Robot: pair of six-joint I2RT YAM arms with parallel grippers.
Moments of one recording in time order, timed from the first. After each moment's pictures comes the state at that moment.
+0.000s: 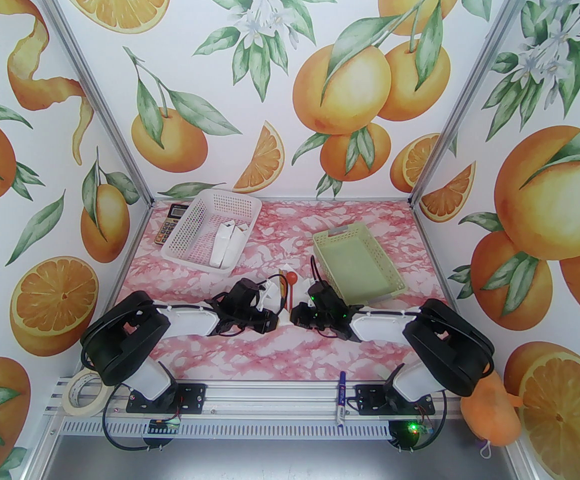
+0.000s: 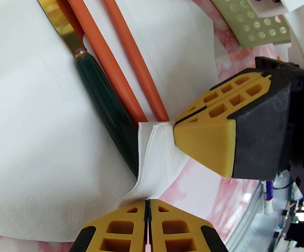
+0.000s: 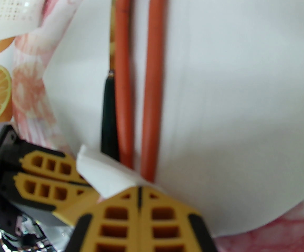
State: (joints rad) left arm -0.75 1.61 0.57 0.16 0.44 -0.47; right arm 0.73 1.54 0.50 0.20 -0.29 0.91
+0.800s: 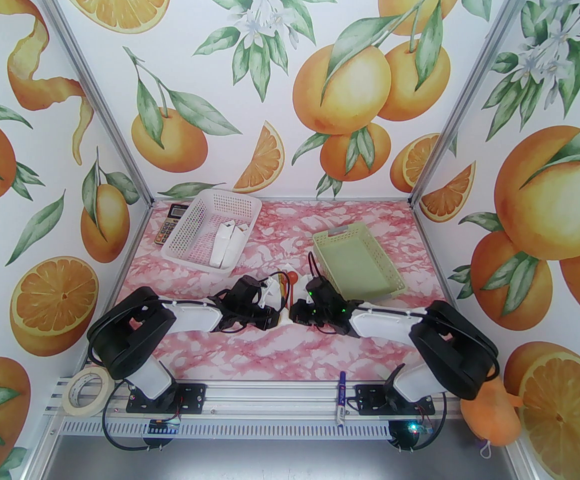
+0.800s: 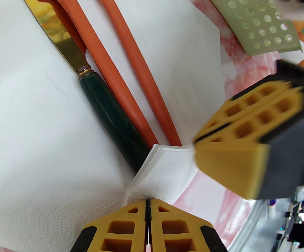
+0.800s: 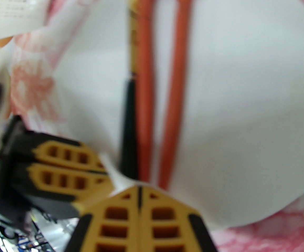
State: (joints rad) left arm -0.74 1.65 0.60 0.16 0.43 -0.44; right arm 0.73 1.47 0.60 0.06 -0.28 0.85
